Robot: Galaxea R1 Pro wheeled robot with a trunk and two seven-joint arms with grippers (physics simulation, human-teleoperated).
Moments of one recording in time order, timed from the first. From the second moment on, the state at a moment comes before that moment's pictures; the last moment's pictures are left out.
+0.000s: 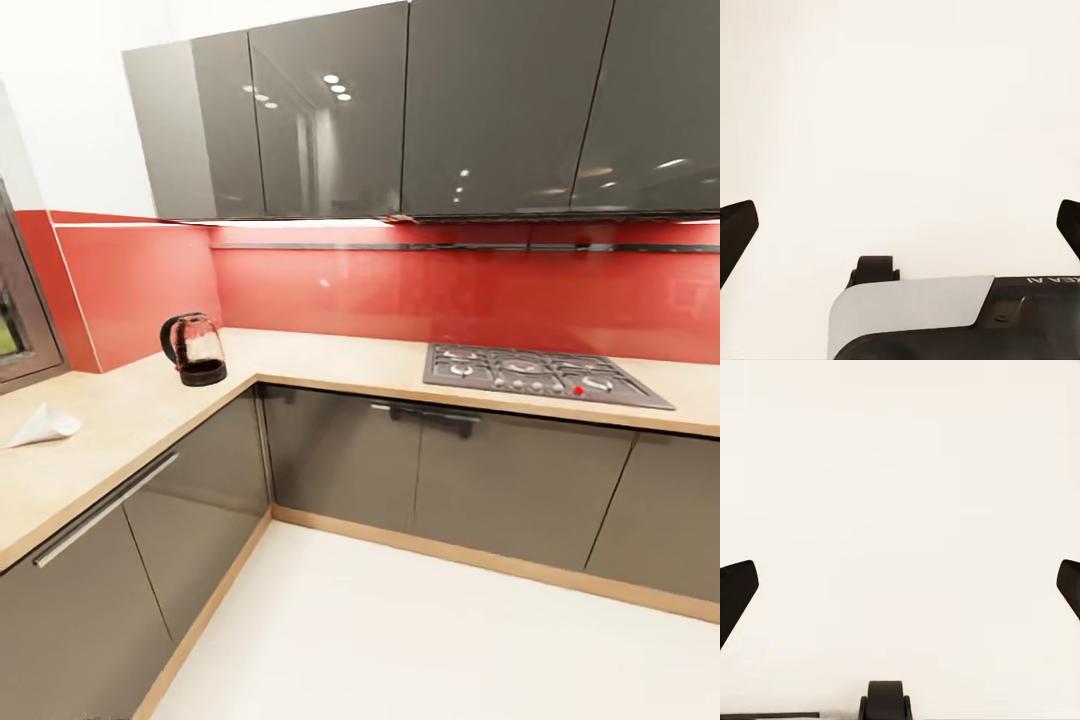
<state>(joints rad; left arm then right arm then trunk) 0.01 -0.02 0.01 -0.43 -0.01 -0.07 0.01 -0.25 -0.04 0.00 -0.09 0.01 -0.22 0.00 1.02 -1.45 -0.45</state>
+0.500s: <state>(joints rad) 0.01 -0.02 0.01 -0.43 -0.01 -0.06 0.01 -0.25 -0.04 0.00 -0.09 0.01 -0.22 0.00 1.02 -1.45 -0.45</state>
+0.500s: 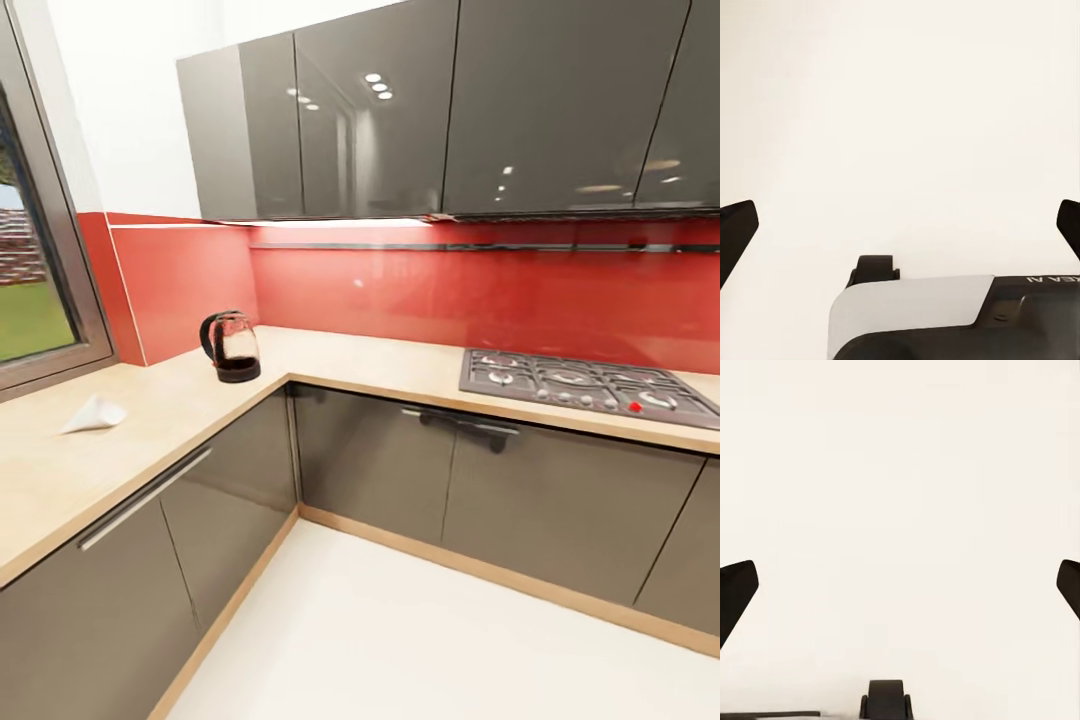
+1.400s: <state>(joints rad) 0.01 -0.02 0.01 -0.43 -0.01 -0.06 0.01 -0.25 -0.04 0.00 -0.09 0.01 -0.22 0.00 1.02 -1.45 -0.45</state>
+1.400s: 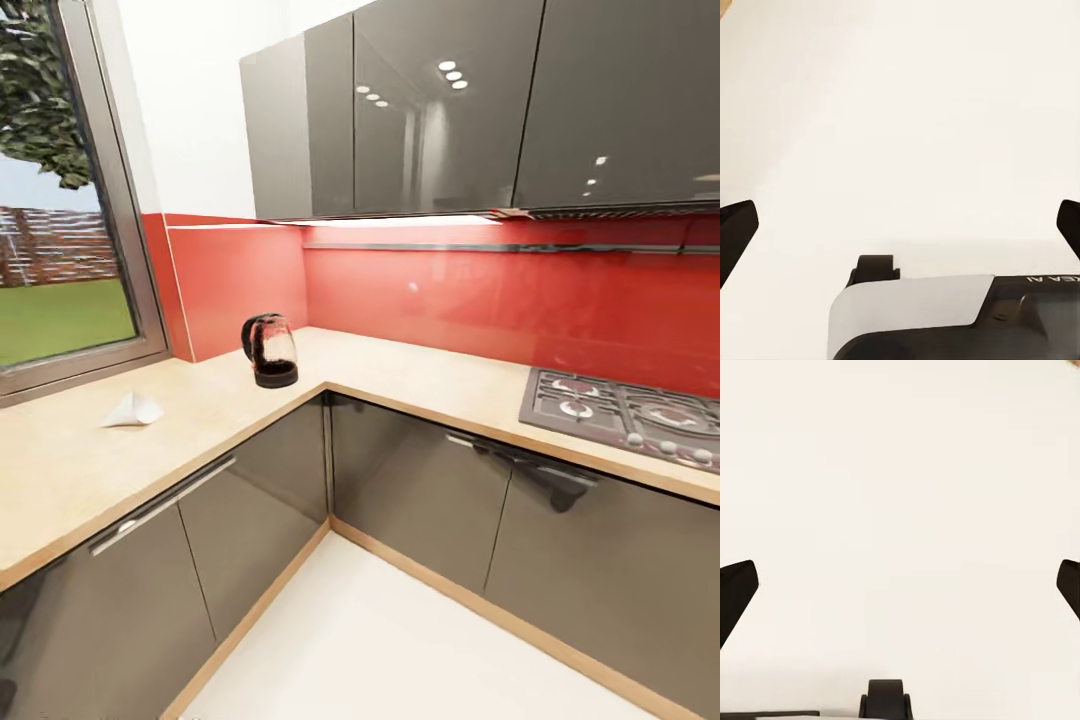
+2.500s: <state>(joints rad) 0.01 -0.02 0.01 -0.43 -0.01 -0.06 0.01 -0.25 -0.04 0.00 -0.09 0.01 -0.22 0.00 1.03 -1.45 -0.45</state>
